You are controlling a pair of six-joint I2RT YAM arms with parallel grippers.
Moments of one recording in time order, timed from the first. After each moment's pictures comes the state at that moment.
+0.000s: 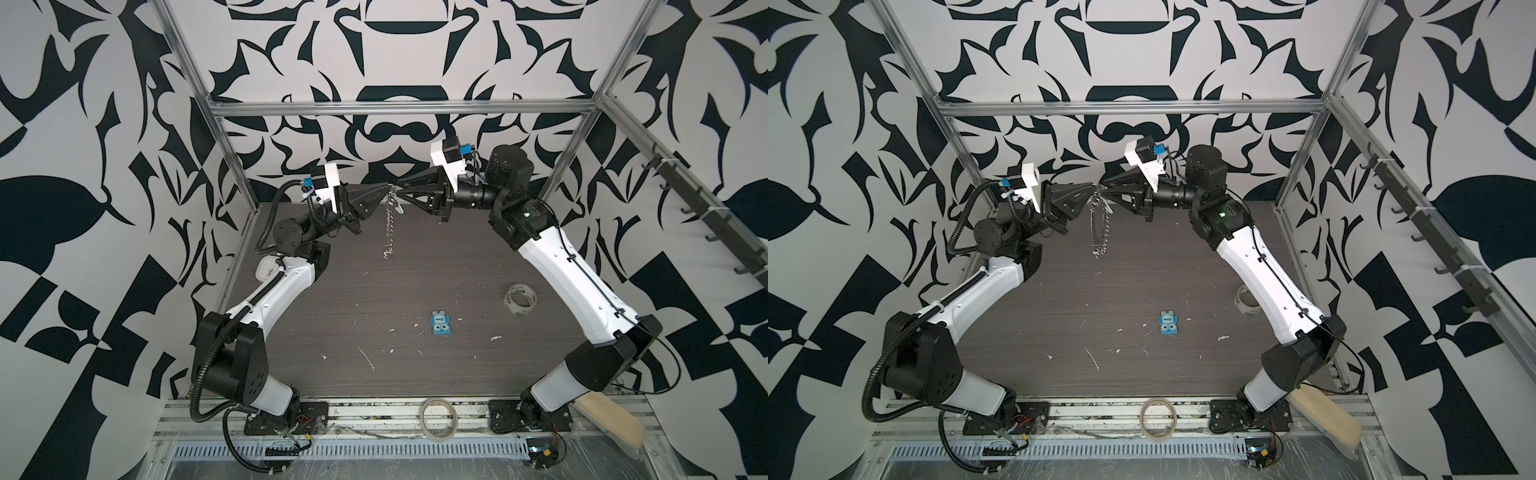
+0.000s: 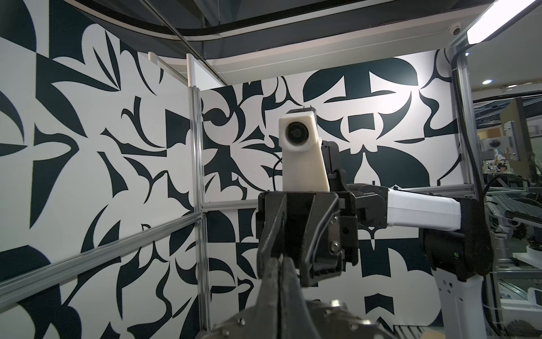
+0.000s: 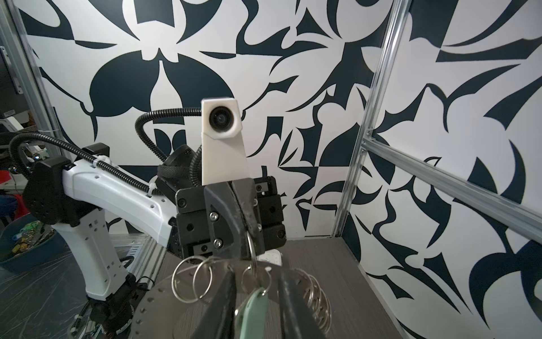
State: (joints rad) left arm -0.36 1.51 1.18 1.29 0.89 -0.72; right arm 0.50 1.59 1.82 -0.19 -0.98 -0.04
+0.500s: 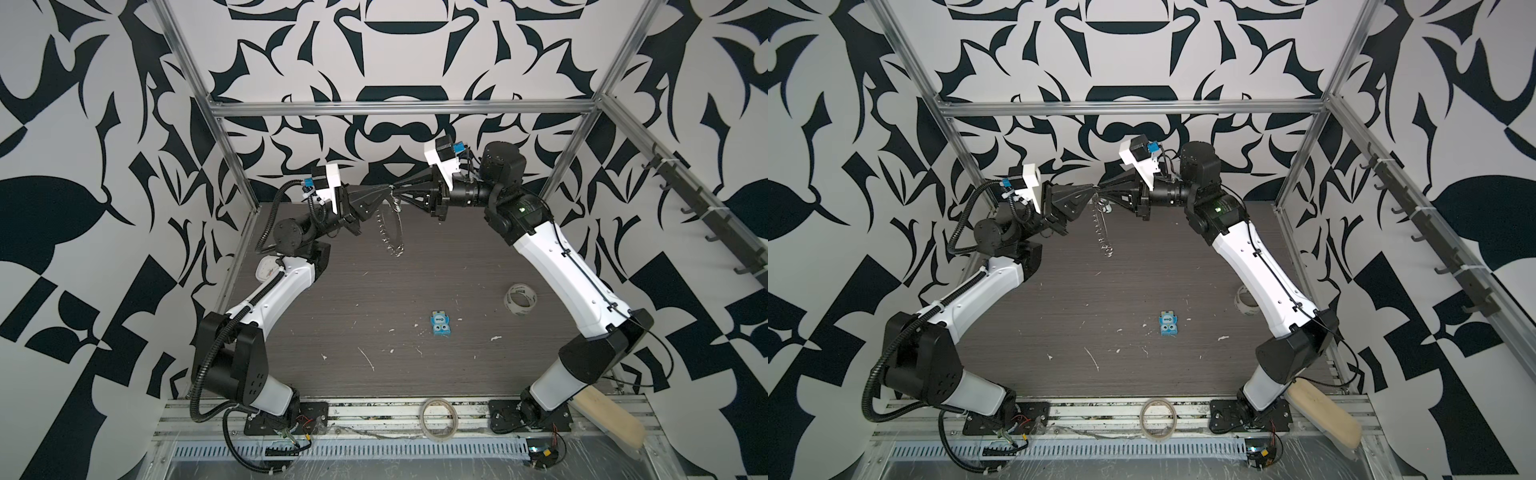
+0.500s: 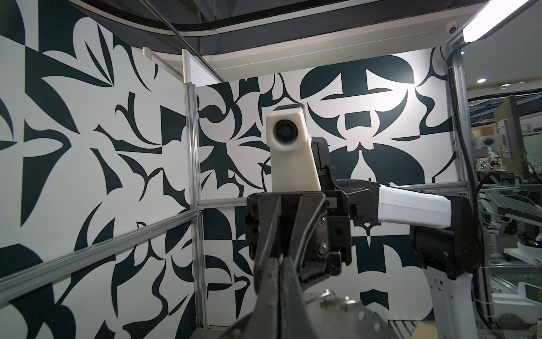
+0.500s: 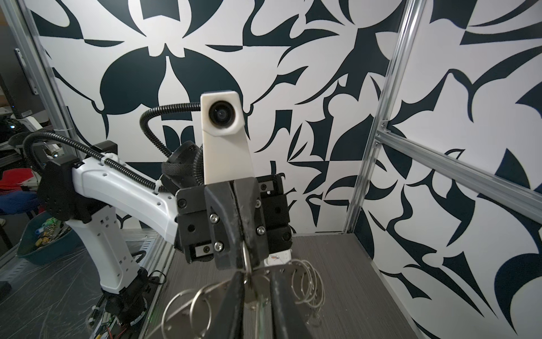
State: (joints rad) left arm -0.36 1.51 1.18 1.29 0.91 -0.73; right arm 0.52 1.64 1.90 -0.26 -1.01 -0.05
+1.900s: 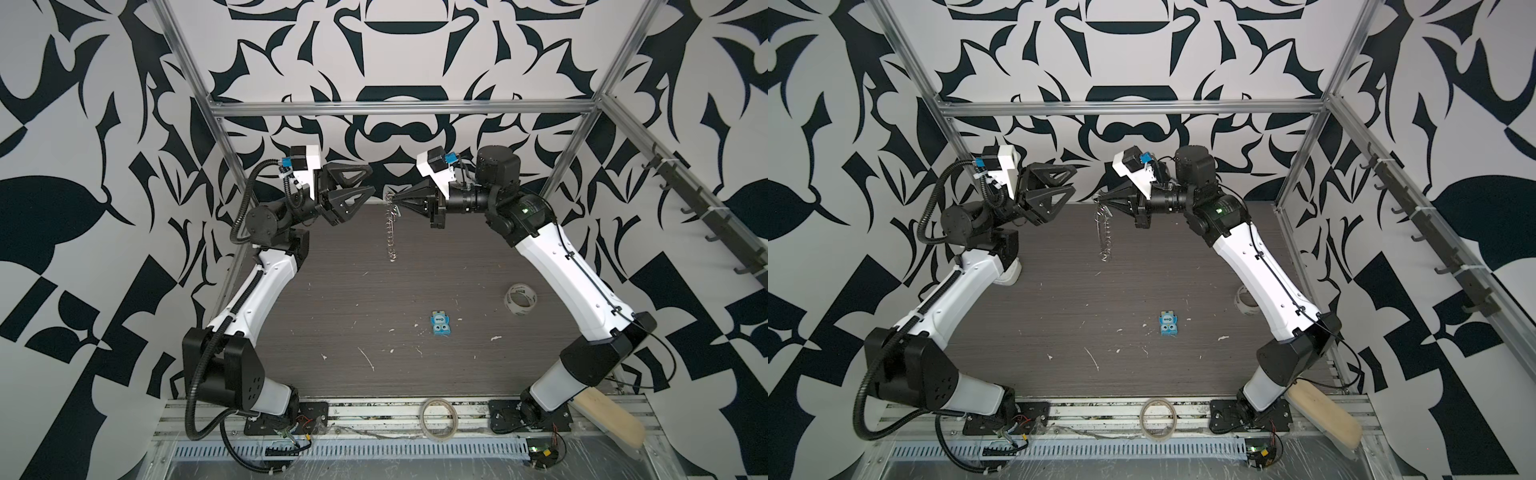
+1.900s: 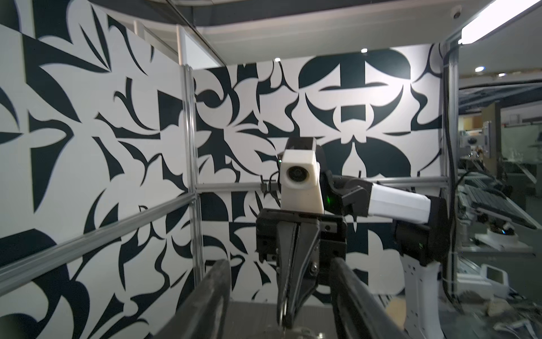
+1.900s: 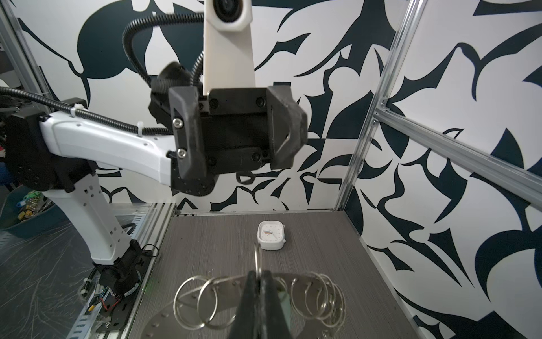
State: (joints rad) left arm -0.24 1.44 1.33 1.06 1.12 -0.81; right arm 0.54 1.62 1.93 -0.47 -0.94 -0.24
